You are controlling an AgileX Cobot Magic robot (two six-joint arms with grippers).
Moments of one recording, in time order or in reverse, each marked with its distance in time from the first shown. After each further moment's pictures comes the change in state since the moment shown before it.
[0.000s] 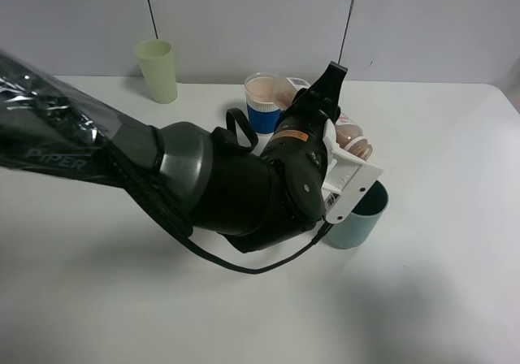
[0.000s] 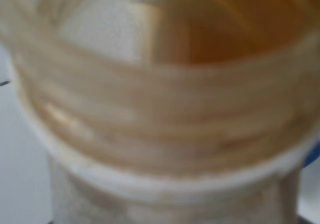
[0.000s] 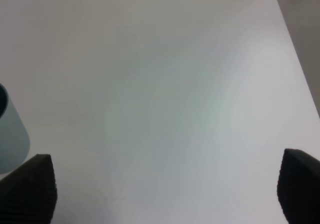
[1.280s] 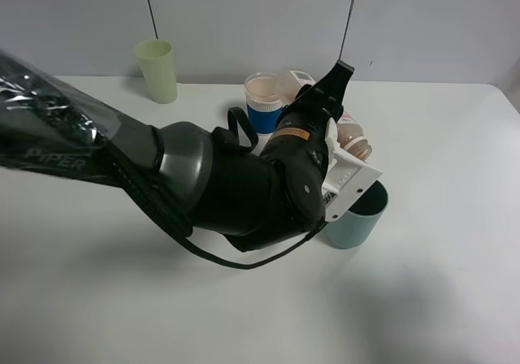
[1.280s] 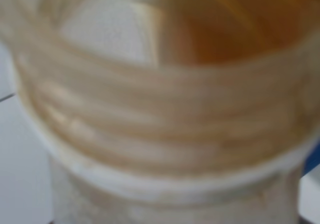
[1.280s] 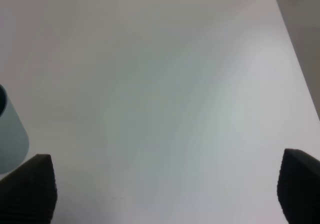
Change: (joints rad) left arm 0.000 0.000 0.000 0.028 -0.016 0.060; right arm 0.000 0.000 0.000 -0.002 0.000 0.000
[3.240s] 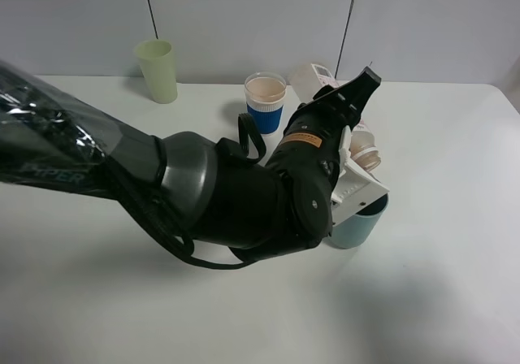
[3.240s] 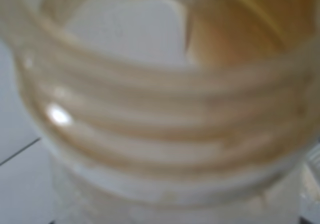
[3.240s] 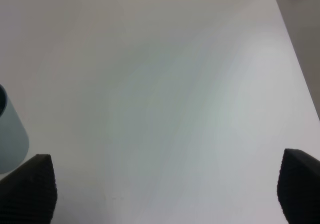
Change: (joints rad) left arm -0.031 0.000 0.000 0.064 -0.017 0.122; right arm 0.000 0.000 0.000 -0.001 0.000 0.000
